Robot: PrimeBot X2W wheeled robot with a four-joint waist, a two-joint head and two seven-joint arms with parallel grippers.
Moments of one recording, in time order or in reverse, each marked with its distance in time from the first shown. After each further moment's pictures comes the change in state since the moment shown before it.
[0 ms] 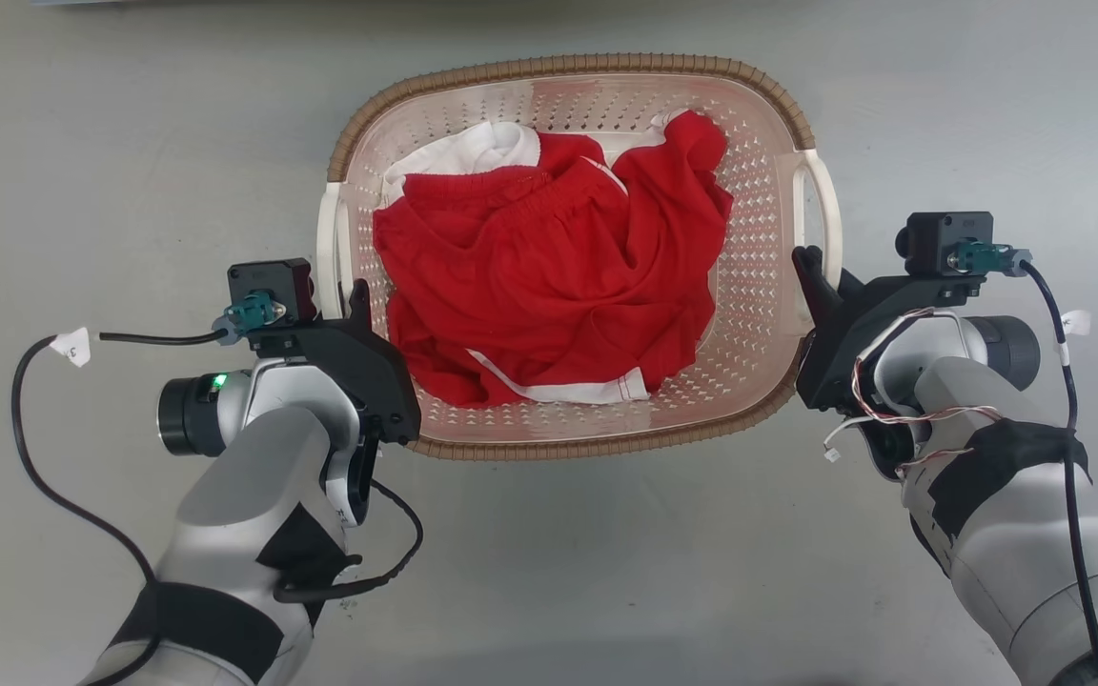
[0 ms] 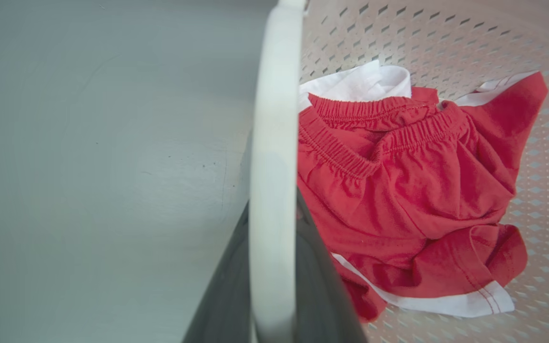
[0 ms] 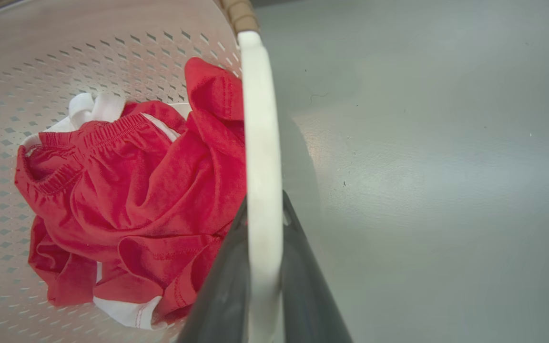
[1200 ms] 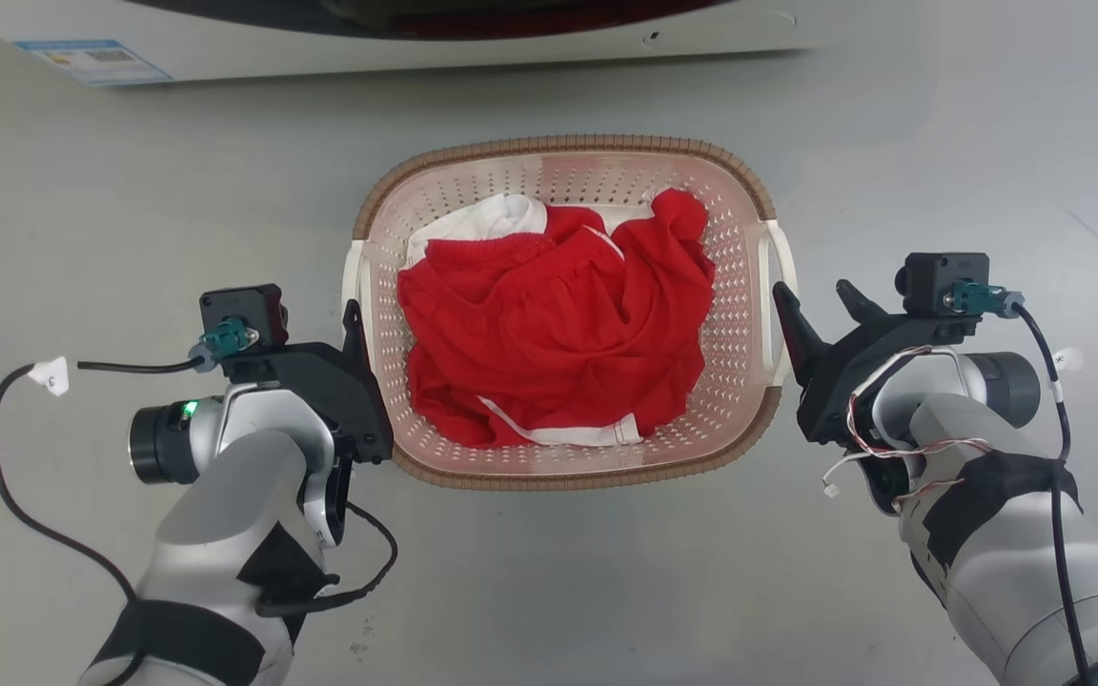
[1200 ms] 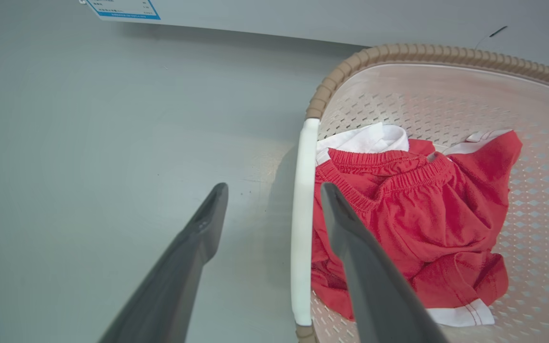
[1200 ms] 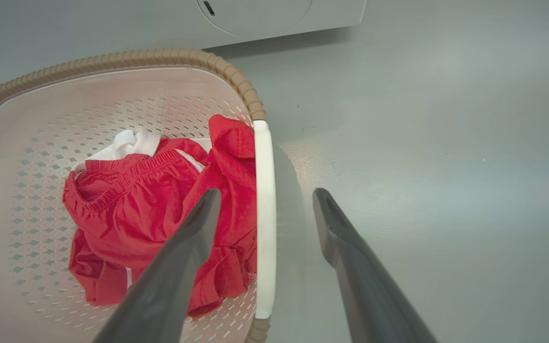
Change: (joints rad) left arm 0.020 0.020 -0.014 0.034 -0.016 0.008 -0.040; right arm 0.034 0.012 0.017 0.043 0.000 0.000 -0.053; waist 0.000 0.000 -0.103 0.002
